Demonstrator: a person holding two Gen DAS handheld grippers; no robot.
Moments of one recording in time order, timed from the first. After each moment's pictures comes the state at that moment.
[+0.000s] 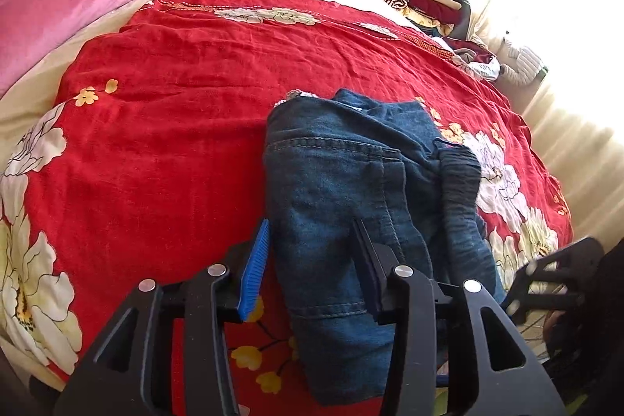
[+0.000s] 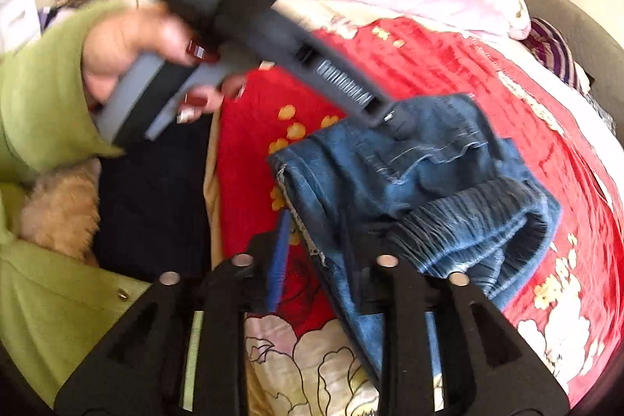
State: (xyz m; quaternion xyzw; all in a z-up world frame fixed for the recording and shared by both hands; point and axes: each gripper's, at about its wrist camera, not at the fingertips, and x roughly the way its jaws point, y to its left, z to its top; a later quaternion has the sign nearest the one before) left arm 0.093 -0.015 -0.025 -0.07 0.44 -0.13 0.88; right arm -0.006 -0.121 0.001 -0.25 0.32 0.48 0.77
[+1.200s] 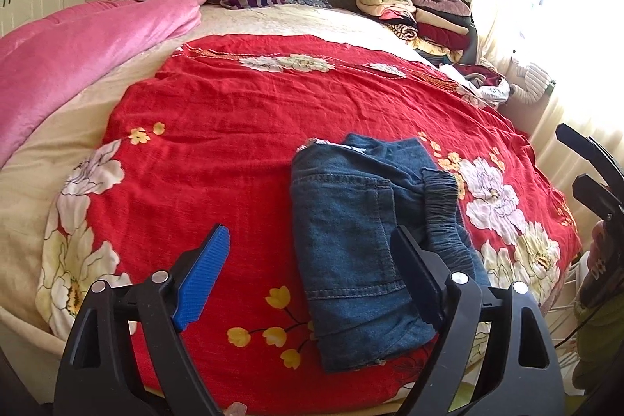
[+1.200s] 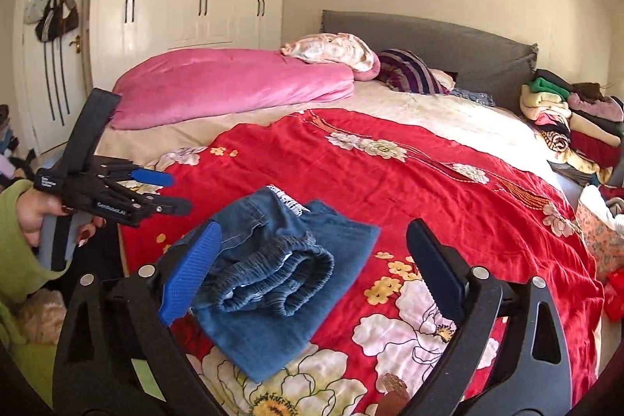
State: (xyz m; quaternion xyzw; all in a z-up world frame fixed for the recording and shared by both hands) left arm 0.057 -0.002 0.017 -0.05 0.38 -0.09 0.92; right arm 0.029 -0.229 0.081 -0.09 0.22 0.30 0.92
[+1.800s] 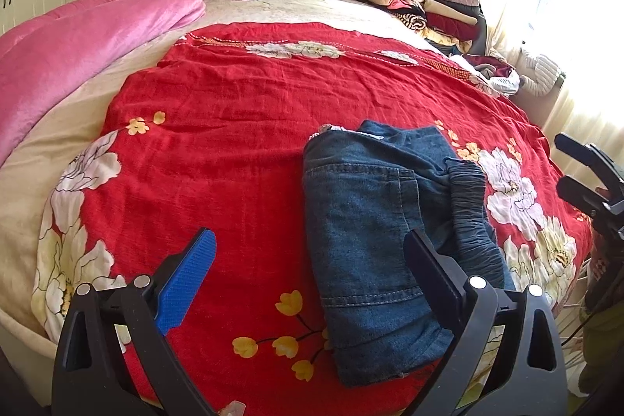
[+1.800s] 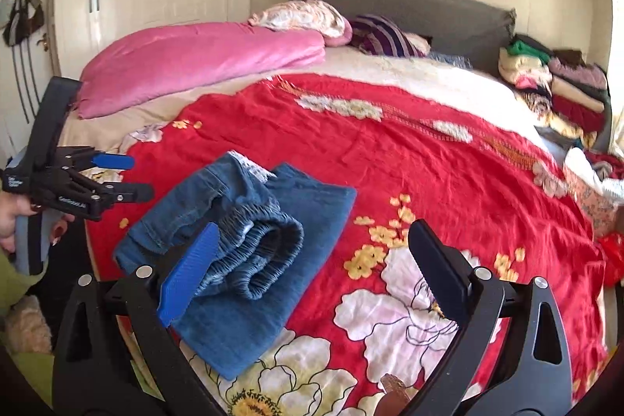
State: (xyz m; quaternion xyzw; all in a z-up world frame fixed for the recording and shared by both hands) left arm 0.074 -0.004 -0.002 -0.04 0.40 -0.08 0.91; right arm 0.059 -0.230 0.045 -0.08 0.28 0.24 0.92
